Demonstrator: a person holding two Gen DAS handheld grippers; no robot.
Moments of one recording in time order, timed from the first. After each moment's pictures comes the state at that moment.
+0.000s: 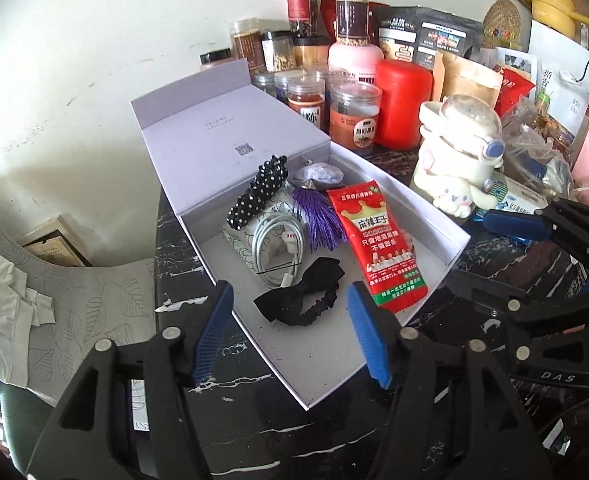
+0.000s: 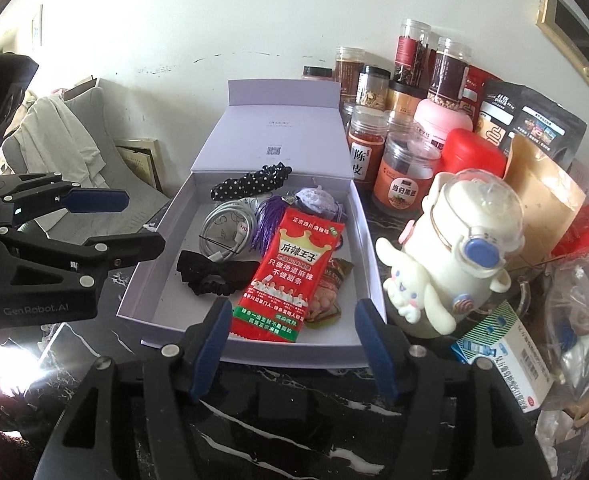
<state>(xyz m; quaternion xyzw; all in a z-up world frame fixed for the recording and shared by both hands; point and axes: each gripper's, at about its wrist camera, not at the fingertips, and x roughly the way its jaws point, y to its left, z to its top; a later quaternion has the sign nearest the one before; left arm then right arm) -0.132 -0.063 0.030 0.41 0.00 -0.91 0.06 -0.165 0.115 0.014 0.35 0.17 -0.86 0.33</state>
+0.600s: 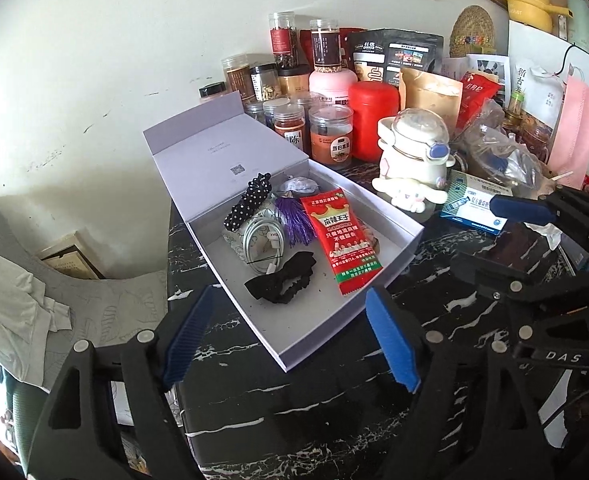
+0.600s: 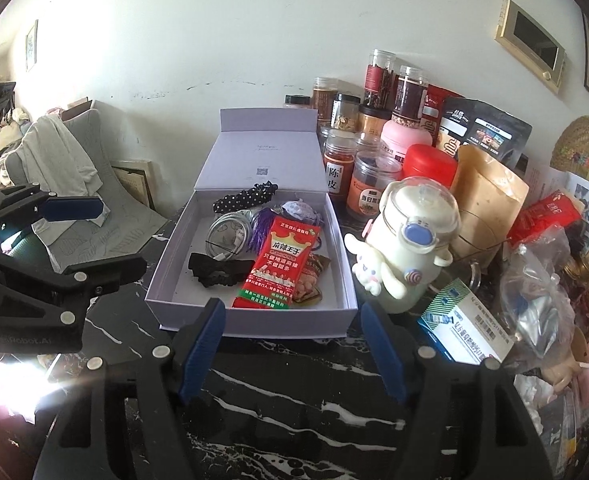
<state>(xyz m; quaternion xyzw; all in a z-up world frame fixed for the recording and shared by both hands) -0.063 -0.017 0.070 0.38 -0.03 -0.92 0.06 -0.110 0.157 0.047 0.32 0.14 -0.89 0.30</state>
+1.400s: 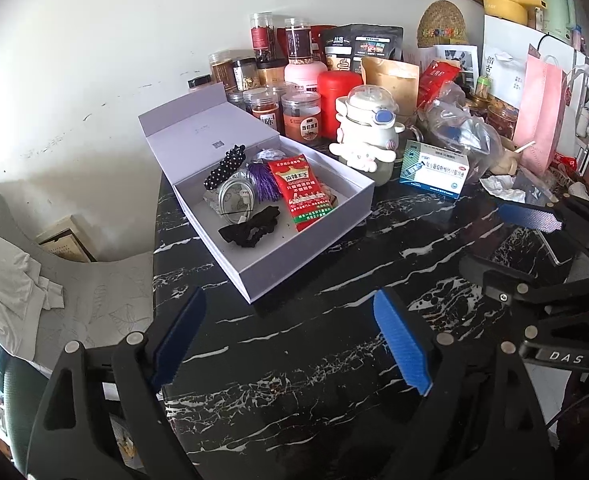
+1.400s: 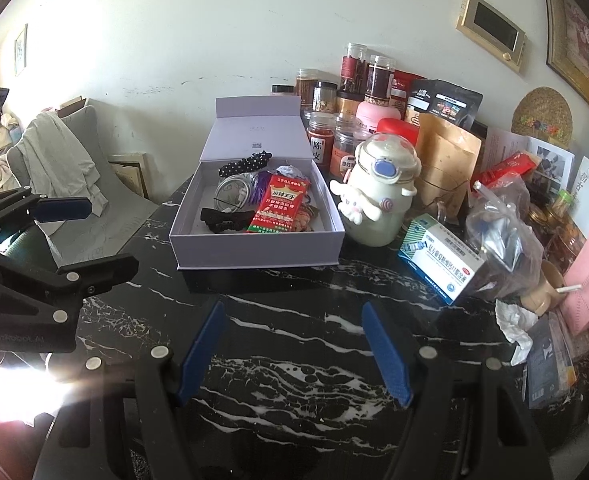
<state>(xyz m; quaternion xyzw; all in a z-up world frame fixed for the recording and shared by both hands) 0.030 0.024 0.058 0.38 -0.03 -0.92 0.04 -0.026 0.204 0.032 0.33 0.13 -0.90 0.26</state>
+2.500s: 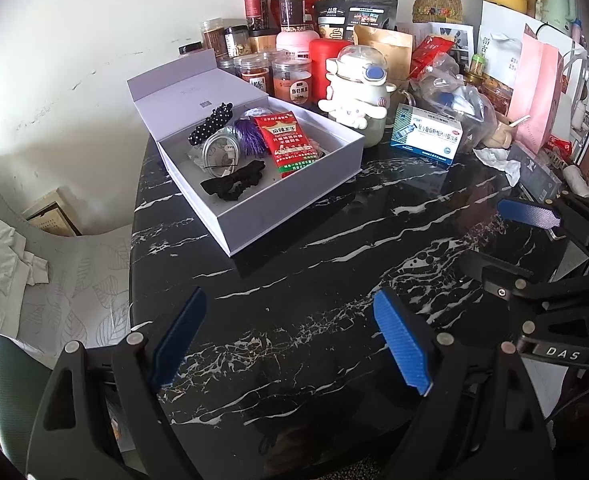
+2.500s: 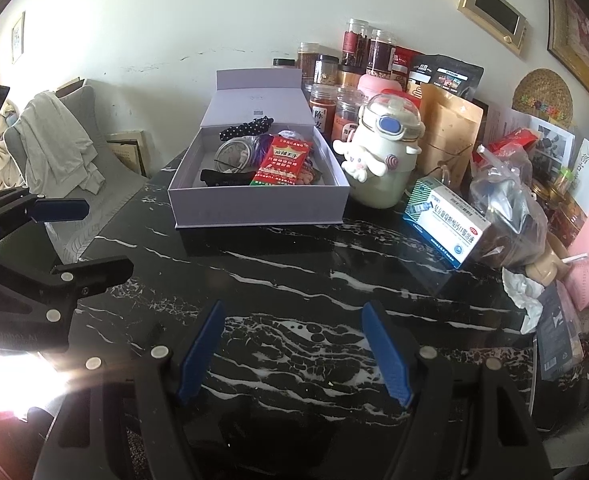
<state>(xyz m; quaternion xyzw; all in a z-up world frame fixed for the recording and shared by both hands) 0.043 0.030 0.015 0.42 -0.01 -0.91 0.02 -0.013 0.205 -0.002 0.35 0.15 -0.89 0.26</state>
